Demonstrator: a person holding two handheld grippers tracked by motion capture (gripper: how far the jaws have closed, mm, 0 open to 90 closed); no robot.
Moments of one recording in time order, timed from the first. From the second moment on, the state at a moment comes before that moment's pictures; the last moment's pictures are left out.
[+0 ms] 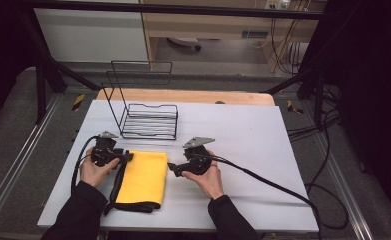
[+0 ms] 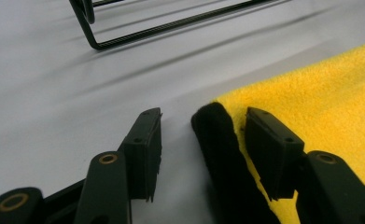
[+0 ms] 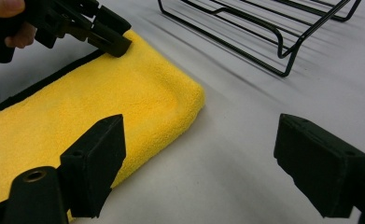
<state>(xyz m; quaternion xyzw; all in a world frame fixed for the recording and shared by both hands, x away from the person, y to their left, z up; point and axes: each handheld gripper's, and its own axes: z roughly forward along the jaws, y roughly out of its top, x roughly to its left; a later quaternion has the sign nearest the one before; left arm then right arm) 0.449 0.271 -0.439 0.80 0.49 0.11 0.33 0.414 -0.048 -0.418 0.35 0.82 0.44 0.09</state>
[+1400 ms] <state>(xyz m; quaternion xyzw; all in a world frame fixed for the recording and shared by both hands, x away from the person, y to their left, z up) 0.445 0.264 -0.434 0.80 0.47 0.11 0.35 0.454 -0.003 -0.451 0.43 0.80 0.42 0.01</state>
